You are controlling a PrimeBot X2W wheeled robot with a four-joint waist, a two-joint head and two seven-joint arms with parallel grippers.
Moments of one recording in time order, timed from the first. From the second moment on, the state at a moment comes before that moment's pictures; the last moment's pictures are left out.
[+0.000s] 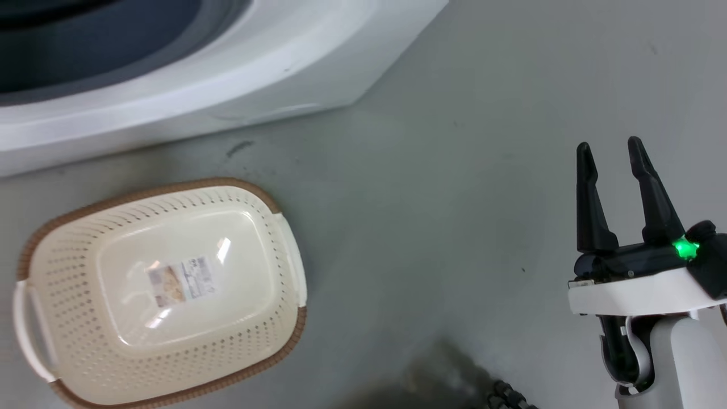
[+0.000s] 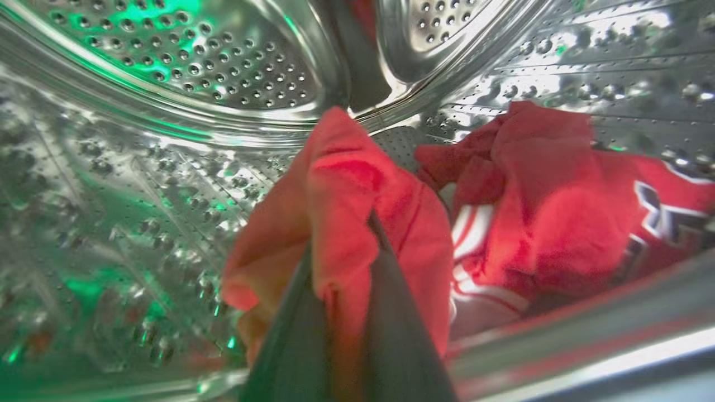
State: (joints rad) left arm -1.37 0.65 -0.56 0.95 -0.55 -0.07 -0.01; right arm -0.23 -0.05 0.02 -0.02 0.22 0.13 -0.26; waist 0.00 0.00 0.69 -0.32
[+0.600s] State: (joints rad) left arm -0.83 0.45 -0.38 0.55 -0.50 0.04 -0.26; right arm -0.11 -0.05 -0.02 0.04 0.13 0.13 -0.26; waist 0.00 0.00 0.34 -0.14
